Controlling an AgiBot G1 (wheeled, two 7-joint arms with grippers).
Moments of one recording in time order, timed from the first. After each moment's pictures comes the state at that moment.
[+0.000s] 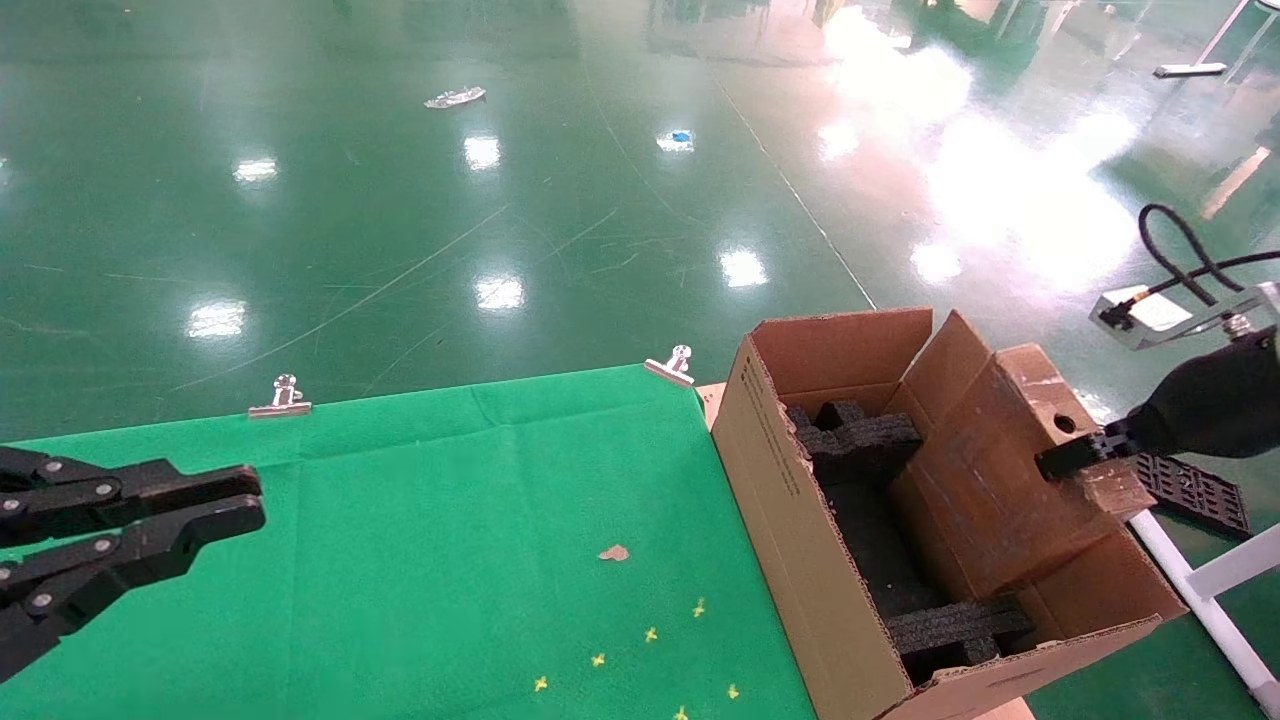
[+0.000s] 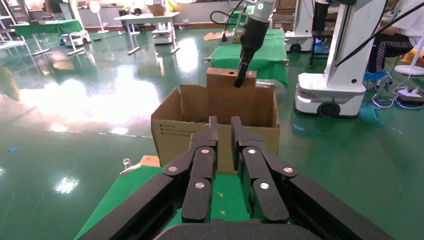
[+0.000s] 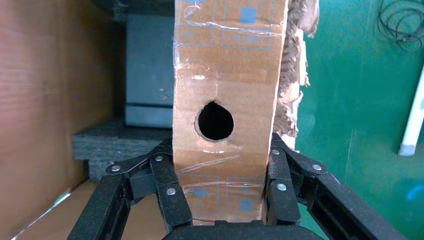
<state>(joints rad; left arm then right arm) -1.08 0.60 0.31 -1.28 0.71 1.48 -0.17 2.22 -0.49 -1.81 0.64 -1.34 -1.32 1.00</state>
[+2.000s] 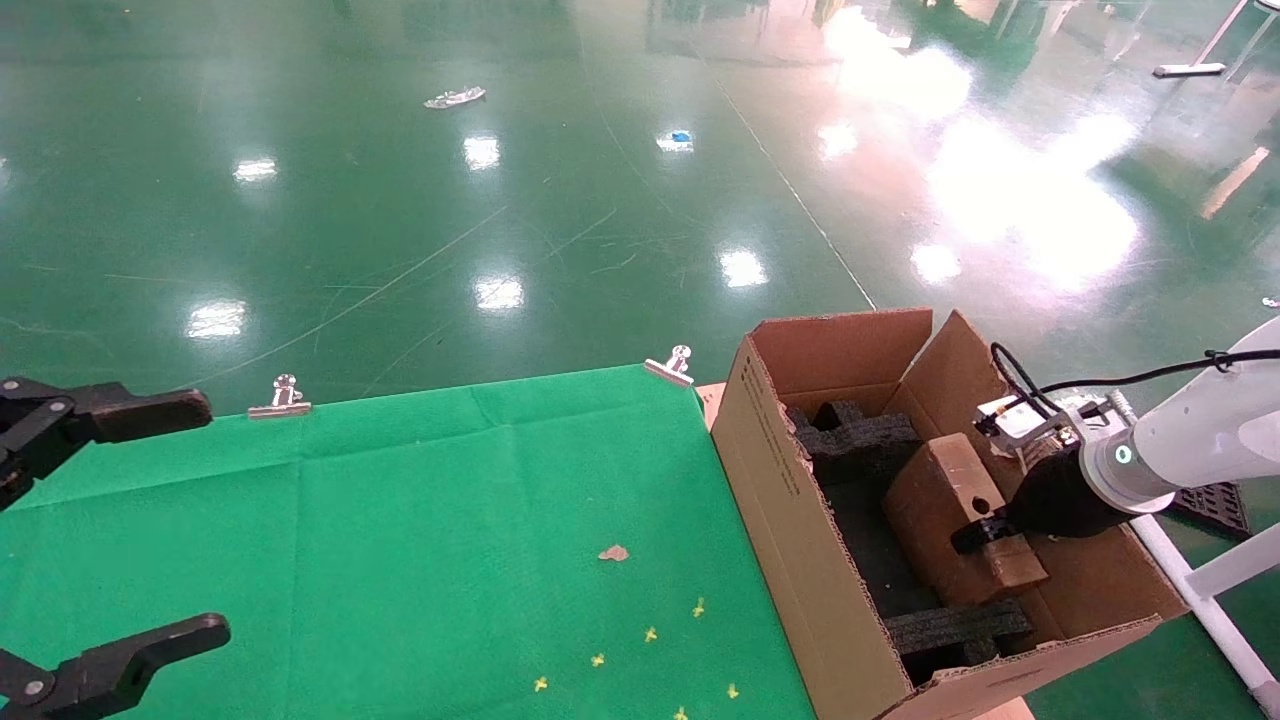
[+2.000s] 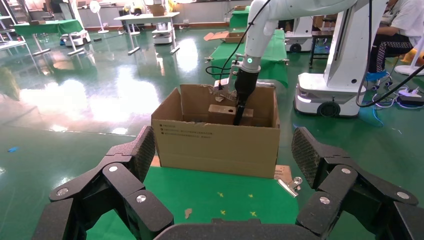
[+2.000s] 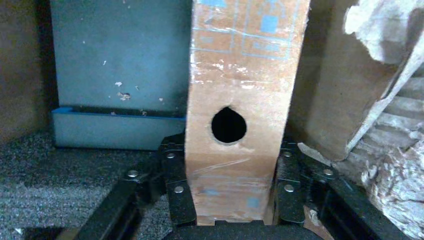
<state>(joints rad) -1.08 0.60 0.31 -1.28 0.71 1.48 -0.17 1.71 -0.75 -1.76 0.19 -1.14 -1.06 0.78</state>
